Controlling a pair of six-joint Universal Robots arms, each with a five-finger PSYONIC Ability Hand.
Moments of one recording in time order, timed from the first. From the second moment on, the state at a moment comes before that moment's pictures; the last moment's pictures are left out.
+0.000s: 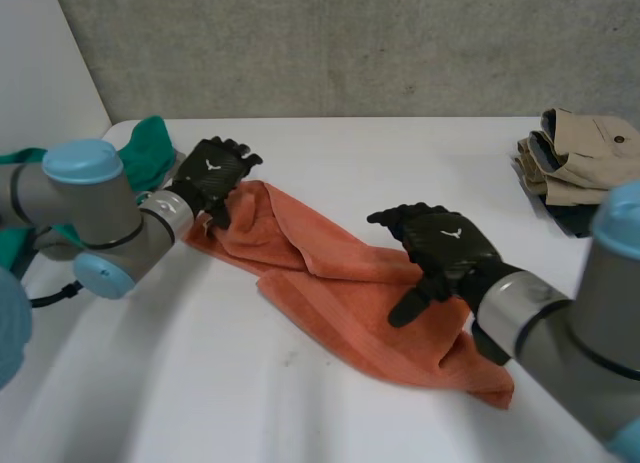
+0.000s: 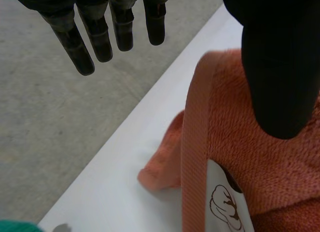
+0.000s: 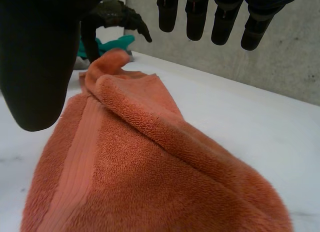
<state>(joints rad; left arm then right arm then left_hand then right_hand) 4.44 -2.46 -1.02 3.35 -1.18 3.68 2.04 -1.33 1.71 -0.07 1.33 3.15 0.25 0.27 0.27 0.27 0.08 0.24 0.21 0.22 0.22 0.05</state>
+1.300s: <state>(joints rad) 4.23 -1.83 -1.62 3.18 -1.55 3.41 1.96 -1.43 1.52 0.20 1.15 2.44 0.28 0.26 0.27 0.27 0.08 1.04 1.16 1.18 1.20 0.95</state>
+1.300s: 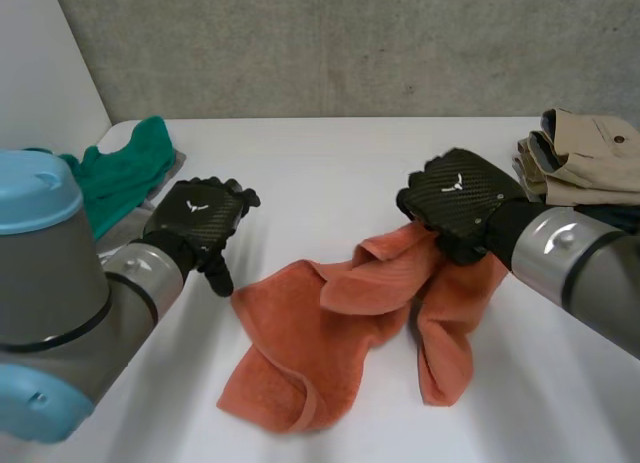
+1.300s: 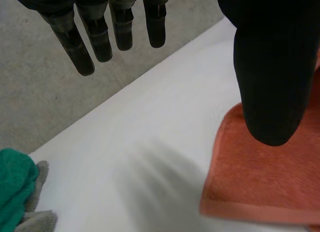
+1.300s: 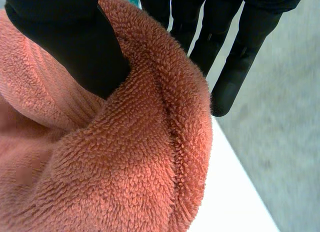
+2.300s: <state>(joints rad) 4.14 -1.95 -1.57 3.22 -1.46 3.33 1.71 -1.14 1.22 0.41 1.22 2.32 1.17 1.20 1.19 1.20 0.95 0.23 0.21 0.22 0.22 0.05</state>
